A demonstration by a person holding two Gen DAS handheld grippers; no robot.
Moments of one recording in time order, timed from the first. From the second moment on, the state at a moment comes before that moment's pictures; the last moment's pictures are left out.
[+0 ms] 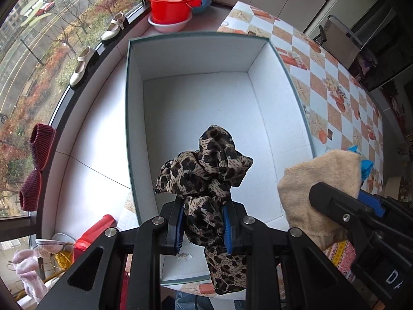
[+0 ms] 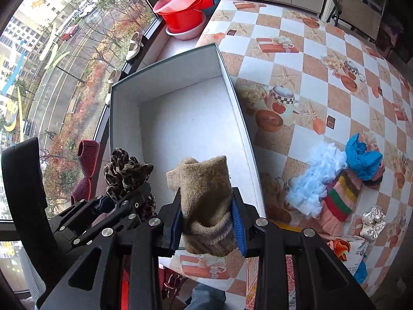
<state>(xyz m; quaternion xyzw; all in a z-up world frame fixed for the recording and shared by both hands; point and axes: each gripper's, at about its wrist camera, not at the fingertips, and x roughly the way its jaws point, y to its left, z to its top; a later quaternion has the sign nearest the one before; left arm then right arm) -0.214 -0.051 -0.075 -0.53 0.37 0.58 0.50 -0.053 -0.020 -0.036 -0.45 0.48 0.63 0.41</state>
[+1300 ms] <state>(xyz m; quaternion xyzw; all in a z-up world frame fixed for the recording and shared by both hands) -0.222 -0.124 -0.114 -0.47 0.51 0.50 0.52 -0.087 -0.083 -0.101 -0.48 0.56 0.58 0.34</state>
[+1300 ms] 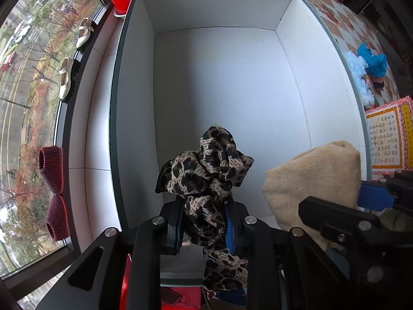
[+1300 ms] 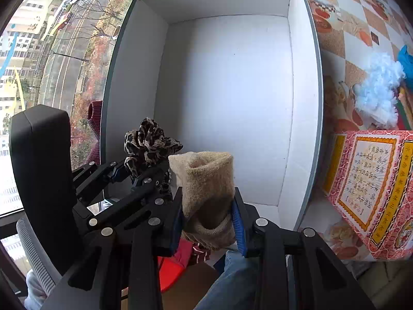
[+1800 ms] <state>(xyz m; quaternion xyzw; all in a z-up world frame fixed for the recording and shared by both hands) -0.228 -0.120 -0.082 -0.47 0.45 0.55 0.52 -0.058 -0.072 -0.059 -0.45 0.53 0.61 0.38</state>
